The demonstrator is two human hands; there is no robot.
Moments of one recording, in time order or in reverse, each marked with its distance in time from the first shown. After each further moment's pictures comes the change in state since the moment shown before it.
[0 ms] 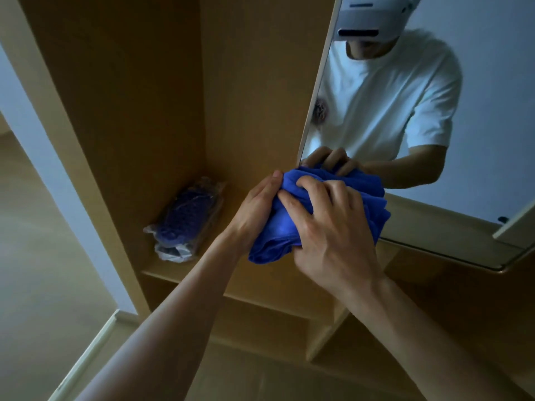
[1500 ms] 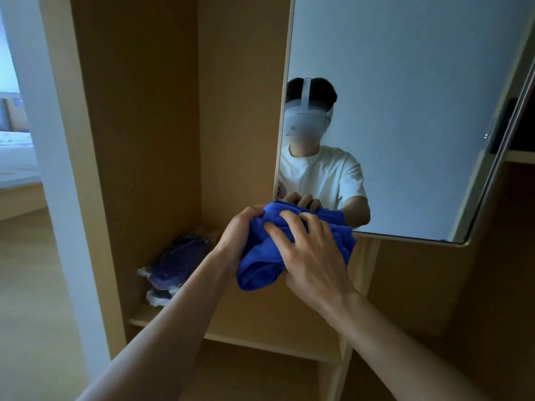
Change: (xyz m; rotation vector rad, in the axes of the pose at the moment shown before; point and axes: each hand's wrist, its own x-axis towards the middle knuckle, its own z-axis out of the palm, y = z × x) left_hand -0.026 -0.039 -0.009 -0.159 -0.043 -0.105; right_hand -0.060 -0.023 0.050 -0.073 0.205 0.017
